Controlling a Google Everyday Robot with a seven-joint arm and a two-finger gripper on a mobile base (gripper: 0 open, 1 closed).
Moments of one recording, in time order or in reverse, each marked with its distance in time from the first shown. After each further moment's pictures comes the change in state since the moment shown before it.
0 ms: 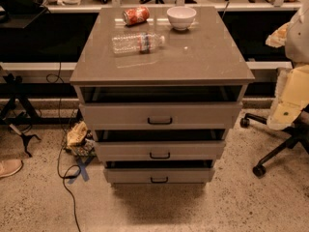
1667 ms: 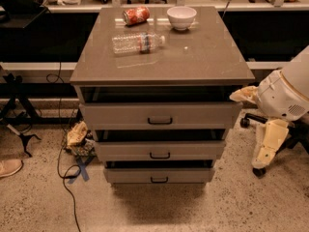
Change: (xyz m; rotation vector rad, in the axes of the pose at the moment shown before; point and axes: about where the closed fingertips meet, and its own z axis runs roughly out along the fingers) arm 0.017 0.039 0.130 -0.293 -0.258 -0.162
